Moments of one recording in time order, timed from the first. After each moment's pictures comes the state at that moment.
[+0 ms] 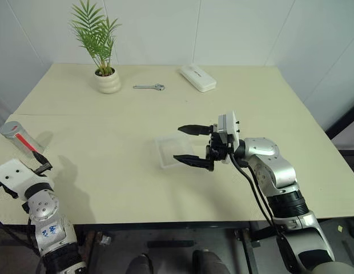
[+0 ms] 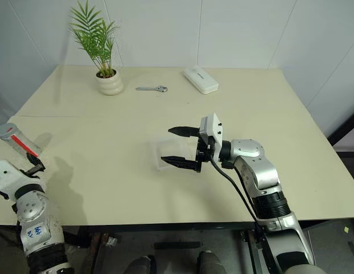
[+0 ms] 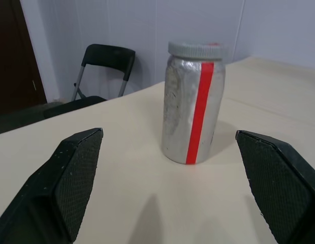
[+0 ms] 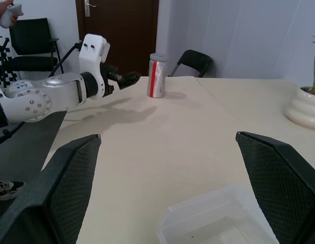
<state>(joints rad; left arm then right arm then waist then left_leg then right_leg) -0.31 0.22 0.65 0.11 -0.10 0.04 0.41 -0.69 -0.38 0.11 0.05 0.45 0.24 1.12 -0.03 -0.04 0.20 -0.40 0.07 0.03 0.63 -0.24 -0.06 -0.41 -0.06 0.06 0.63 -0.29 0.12</state>
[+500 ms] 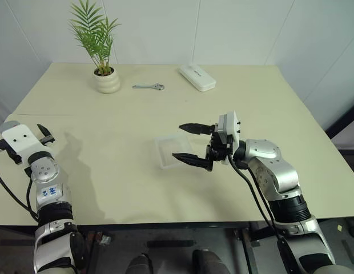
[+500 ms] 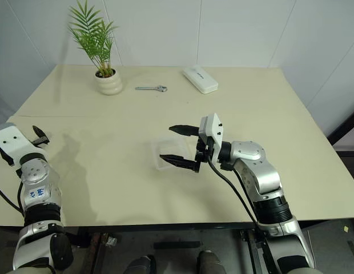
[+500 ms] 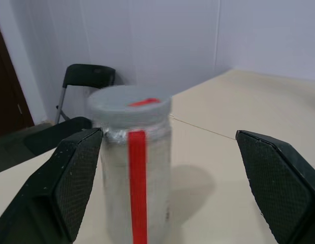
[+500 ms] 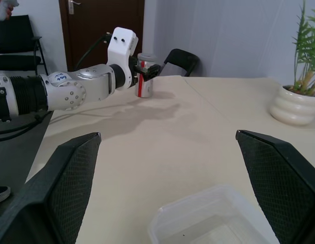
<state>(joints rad) -0.63 0.46 0.54 0.64 -0.07 -0.14 0.40 -0.65 -0.38 0.10 -0.05 0.46 0.29 1.05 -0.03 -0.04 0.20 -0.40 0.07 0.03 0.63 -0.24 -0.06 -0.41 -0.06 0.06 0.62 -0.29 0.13</state>
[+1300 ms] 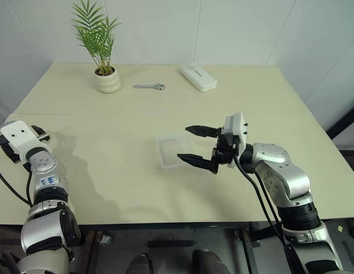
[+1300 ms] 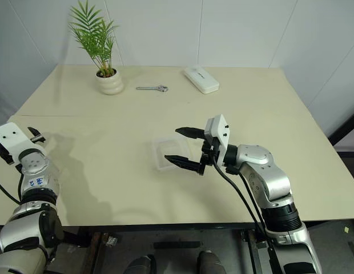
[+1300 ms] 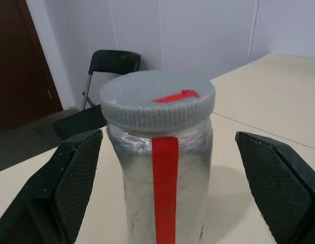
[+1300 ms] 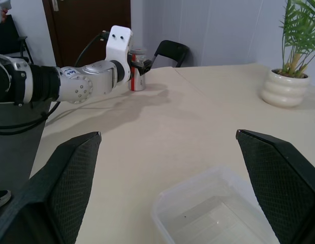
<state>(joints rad) -0.82 0.58 0.48 1.10 -0.07 -0.28 0.50 -0.59 -0.42 0.07 -0.16 0.50 0.39 0.98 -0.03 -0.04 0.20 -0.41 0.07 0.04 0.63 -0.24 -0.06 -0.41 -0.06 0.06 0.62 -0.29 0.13</state>
